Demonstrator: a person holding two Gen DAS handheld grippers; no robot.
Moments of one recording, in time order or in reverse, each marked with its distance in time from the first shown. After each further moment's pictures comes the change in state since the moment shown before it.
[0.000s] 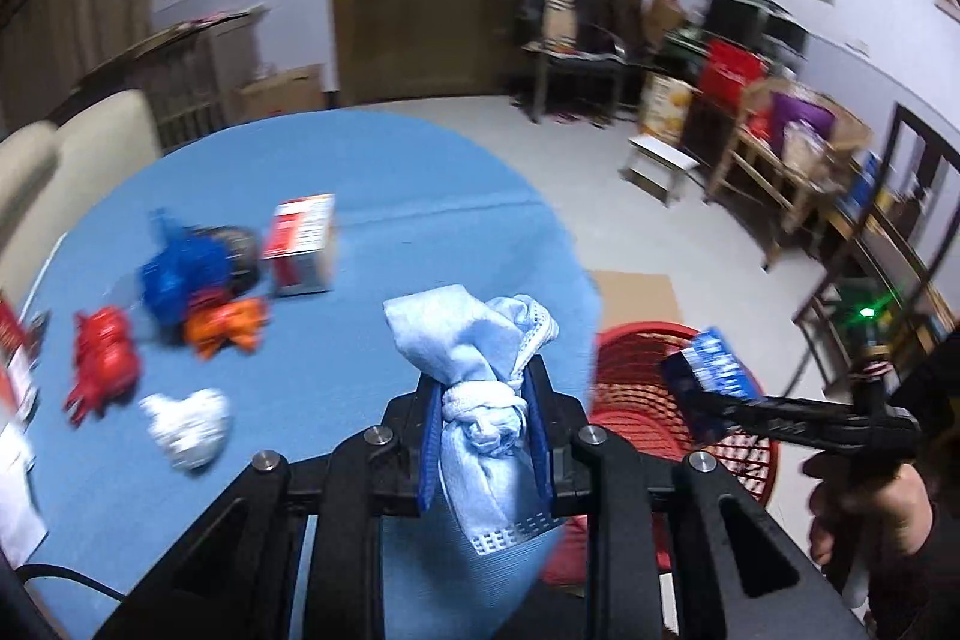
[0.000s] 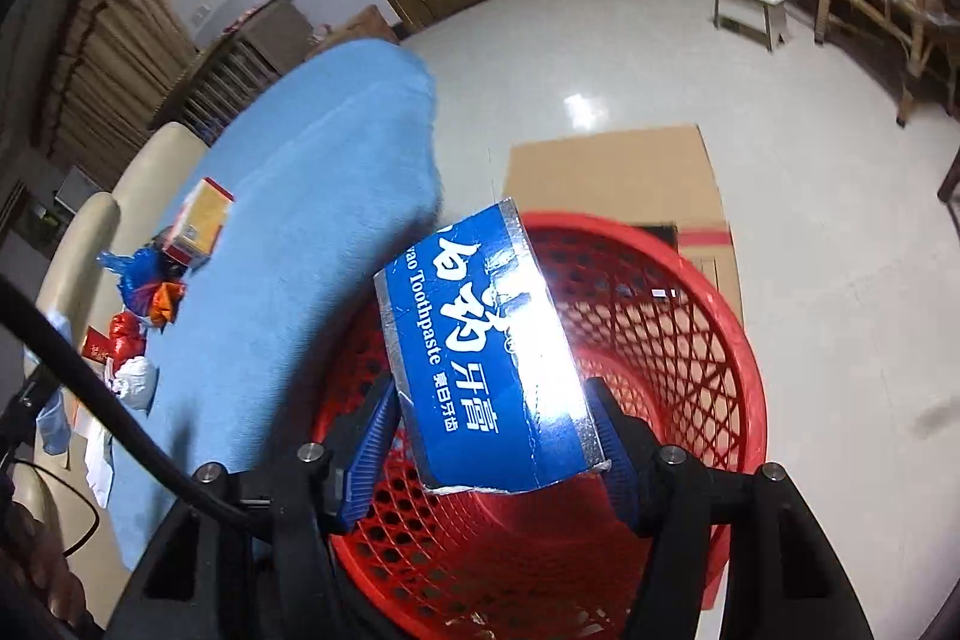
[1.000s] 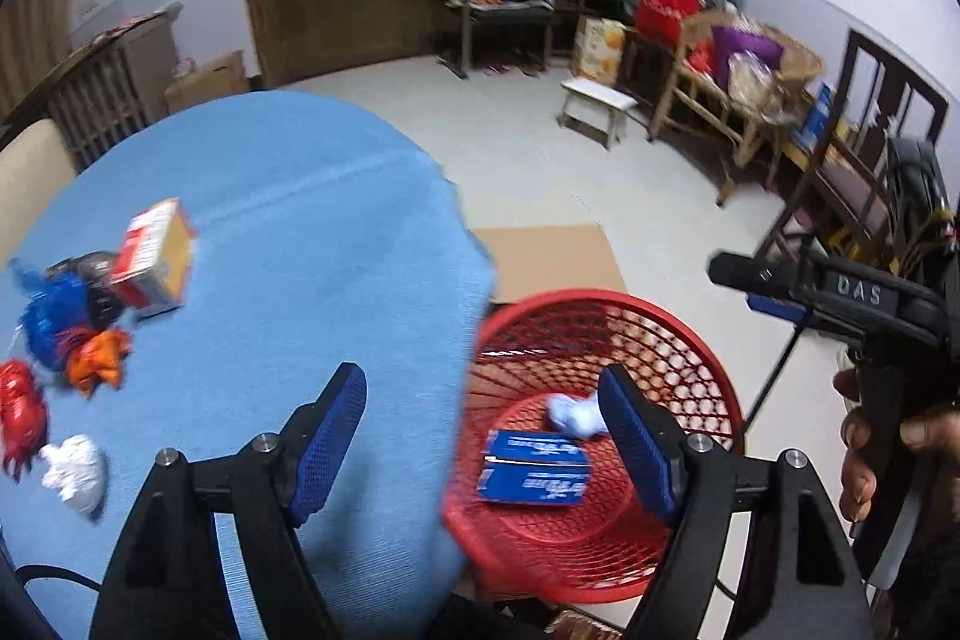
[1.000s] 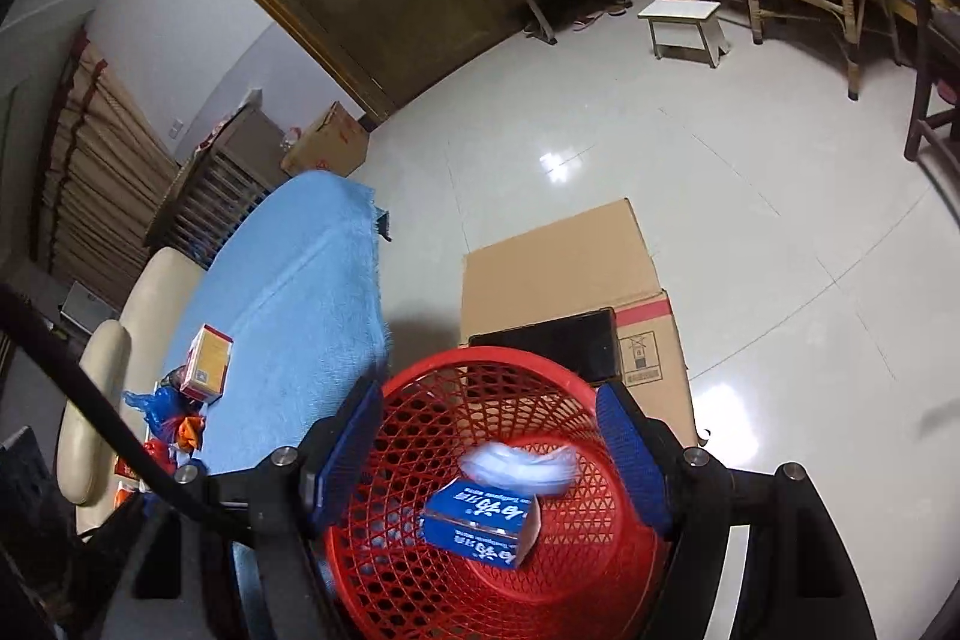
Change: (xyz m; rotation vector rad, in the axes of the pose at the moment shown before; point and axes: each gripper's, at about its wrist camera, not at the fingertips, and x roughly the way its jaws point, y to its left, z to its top) left arm 0.052 -0.052 0.006 0.090 0.092 -0.075; right arm -0.060 -0.046 0.037 0.164 -0.211 0.024
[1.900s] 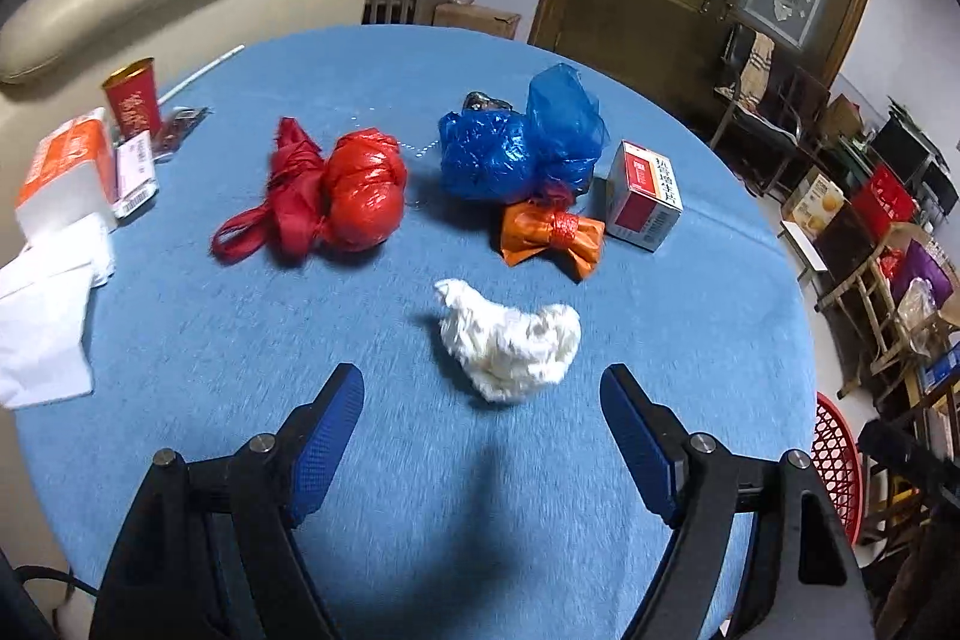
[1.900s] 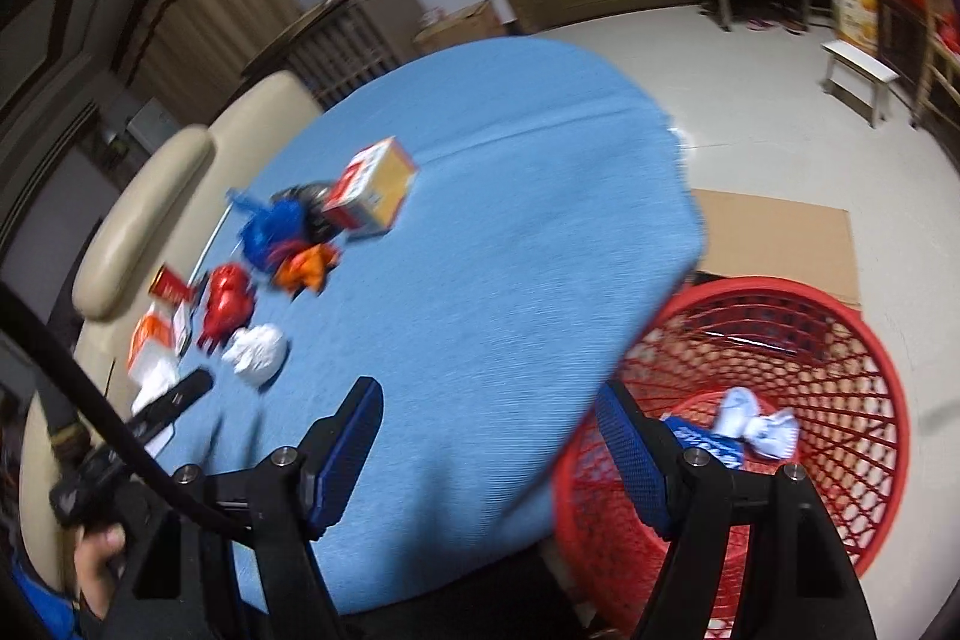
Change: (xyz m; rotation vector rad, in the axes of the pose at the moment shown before) left arm -0.062 0.249 -0.100 -0.561 -0.048 0.270; right arm 0.039 0.195 -0.087 -0.399 0.192 0.145
